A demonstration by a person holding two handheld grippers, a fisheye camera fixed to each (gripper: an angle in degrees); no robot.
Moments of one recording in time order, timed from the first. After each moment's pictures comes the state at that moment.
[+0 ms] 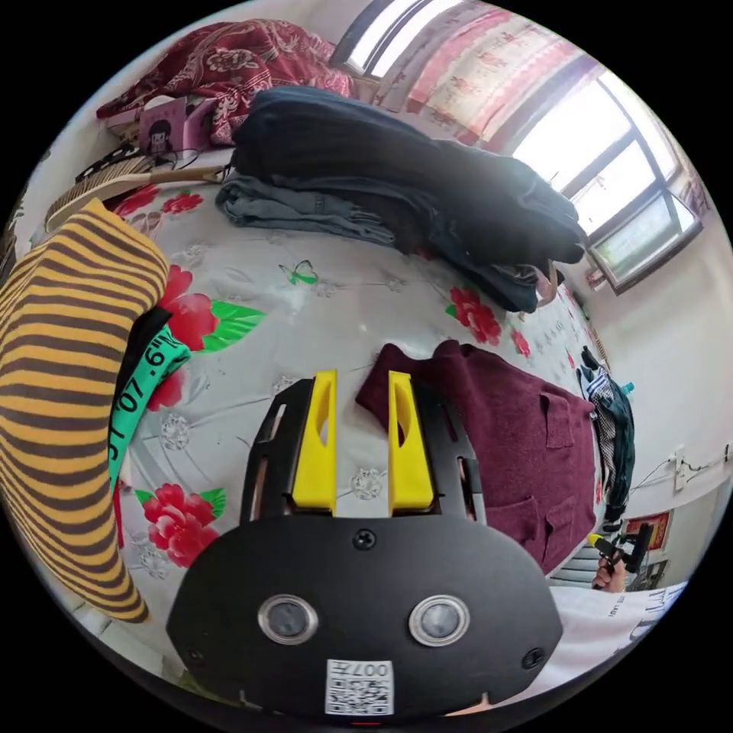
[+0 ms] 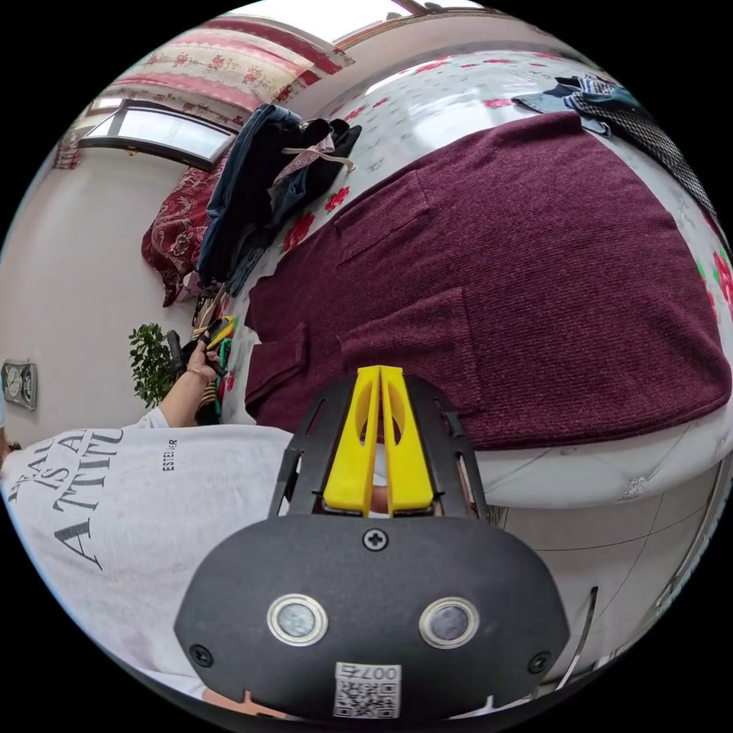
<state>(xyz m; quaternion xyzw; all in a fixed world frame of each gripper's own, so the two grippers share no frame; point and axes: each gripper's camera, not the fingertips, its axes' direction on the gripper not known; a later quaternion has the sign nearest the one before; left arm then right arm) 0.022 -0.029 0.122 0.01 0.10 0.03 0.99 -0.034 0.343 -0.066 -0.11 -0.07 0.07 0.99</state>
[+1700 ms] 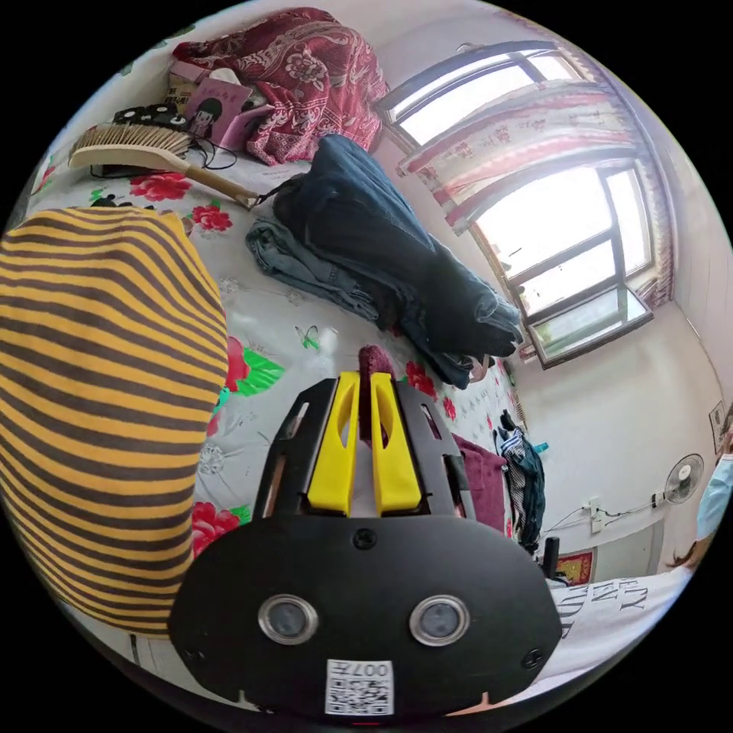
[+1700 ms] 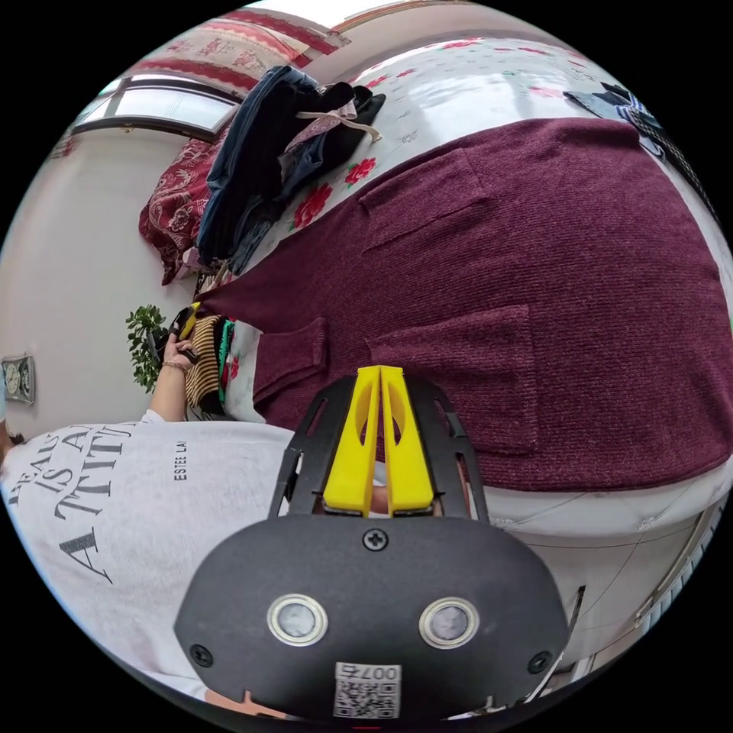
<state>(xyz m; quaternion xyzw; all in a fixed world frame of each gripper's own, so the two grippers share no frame) -0.087 -0.066 0.054 0.09 0.25 -0.06 0.96 -0.065 0.303 0.001 -0.16 -0.08 0.05 0.98</state>
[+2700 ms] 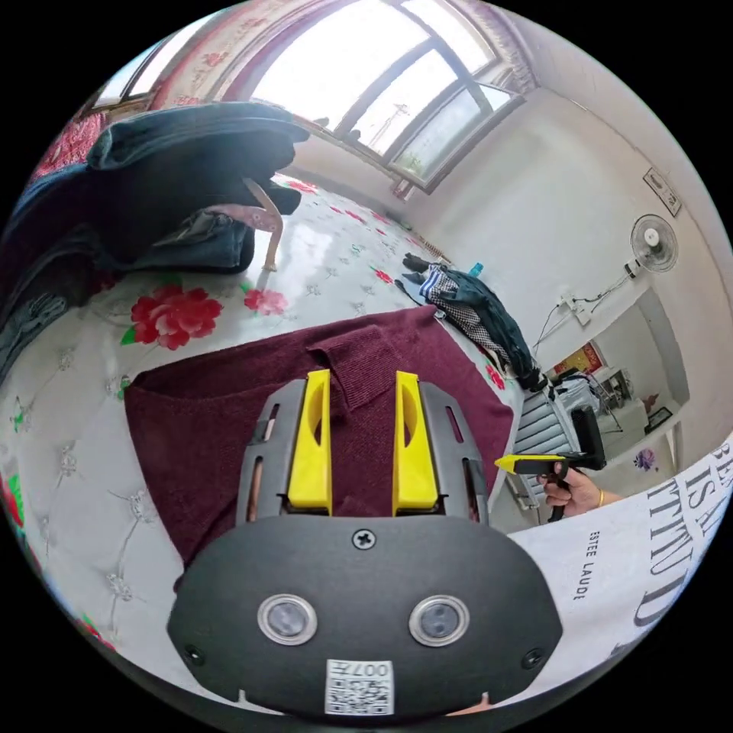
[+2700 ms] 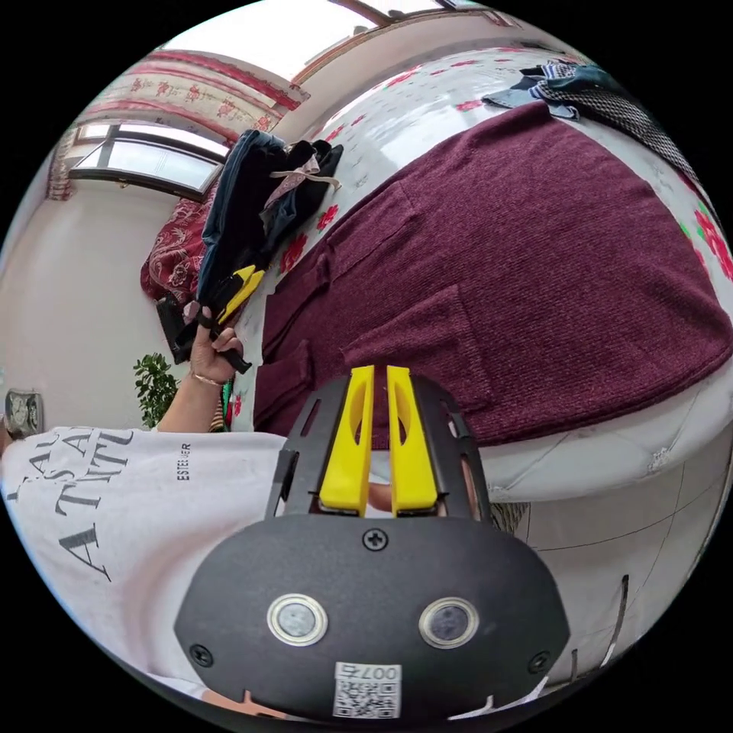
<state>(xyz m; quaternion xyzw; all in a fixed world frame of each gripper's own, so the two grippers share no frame) 0.338 0.017 0.078 0.02 0.28 0.33 0.90 0.005 0.335 -0.044 -0.07 -0.11 0.11 0.99</state>
